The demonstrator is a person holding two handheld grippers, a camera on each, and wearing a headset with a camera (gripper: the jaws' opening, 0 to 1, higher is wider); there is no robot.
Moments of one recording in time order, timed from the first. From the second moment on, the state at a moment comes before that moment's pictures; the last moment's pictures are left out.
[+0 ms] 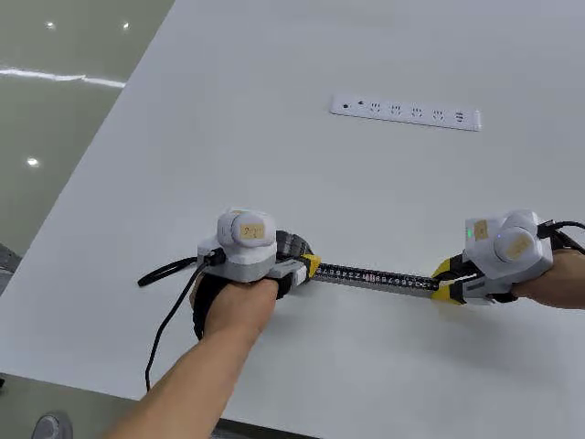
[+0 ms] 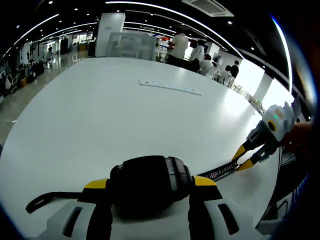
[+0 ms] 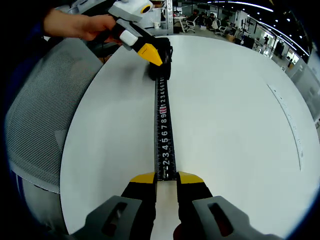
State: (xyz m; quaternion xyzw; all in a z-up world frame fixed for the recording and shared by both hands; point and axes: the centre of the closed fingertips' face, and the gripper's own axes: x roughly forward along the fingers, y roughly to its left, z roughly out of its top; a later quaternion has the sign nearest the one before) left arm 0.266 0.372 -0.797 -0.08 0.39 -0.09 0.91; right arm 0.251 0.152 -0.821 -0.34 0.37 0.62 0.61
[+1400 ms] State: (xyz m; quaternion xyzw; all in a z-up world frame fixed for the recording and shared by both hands) left arm 0.265 0.371 -0.797 -0.09 0.39 -0.10 0.91; right arm 0.252 0.206 -0.823 -0.33 0.35 0.64 0.60
